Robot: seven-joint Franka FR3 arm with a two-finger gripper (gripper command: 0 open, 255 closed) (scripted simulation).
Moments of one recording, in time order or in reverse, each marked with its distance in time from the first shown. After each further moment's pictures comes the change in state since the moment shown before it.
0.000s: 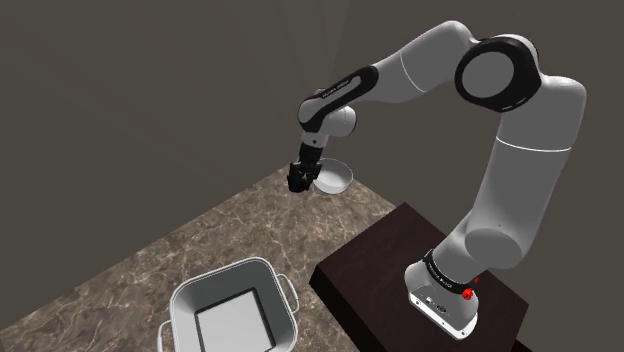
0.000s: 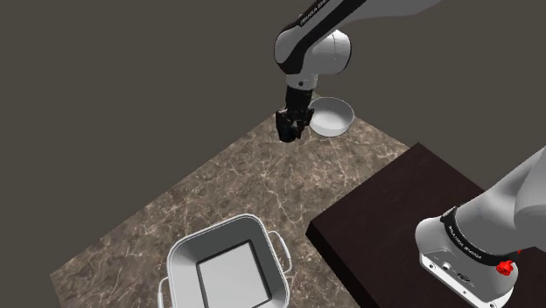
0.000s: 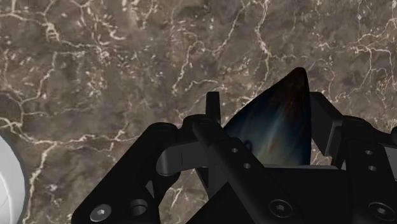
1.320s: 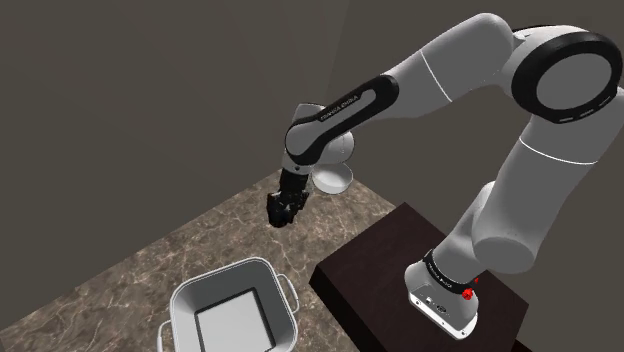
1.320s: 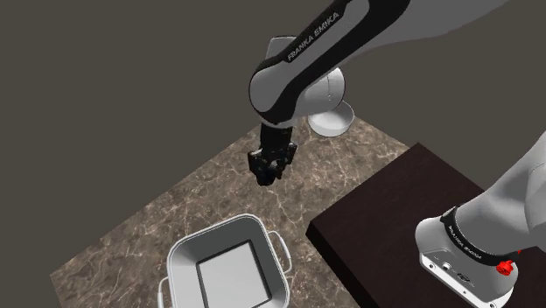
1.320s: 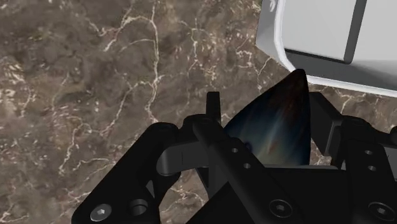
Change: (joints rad) arm 0.198 -0.181 0.162 -0.209 0.120 0.141 0.237
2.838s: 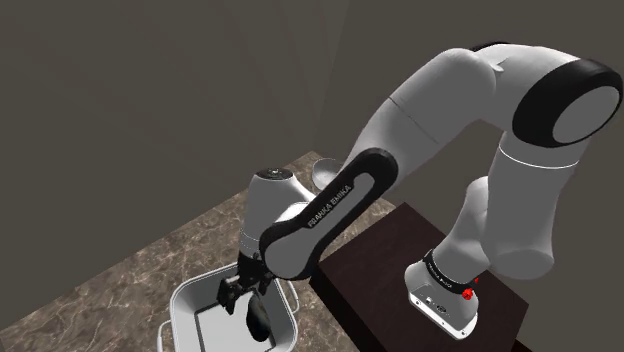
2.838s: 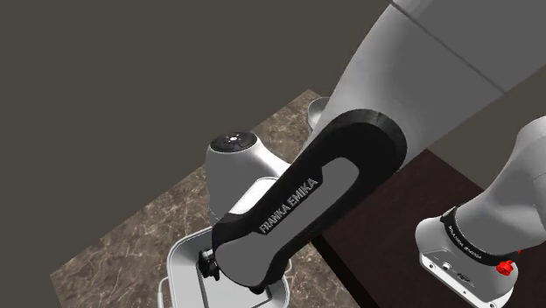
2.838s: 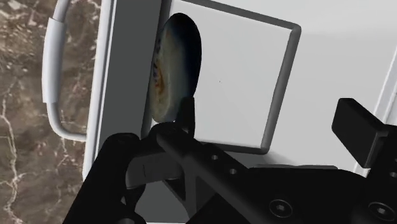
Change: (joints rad) arm 0.353 0.171 0.145 0.062 -0.056 0.314 0.430
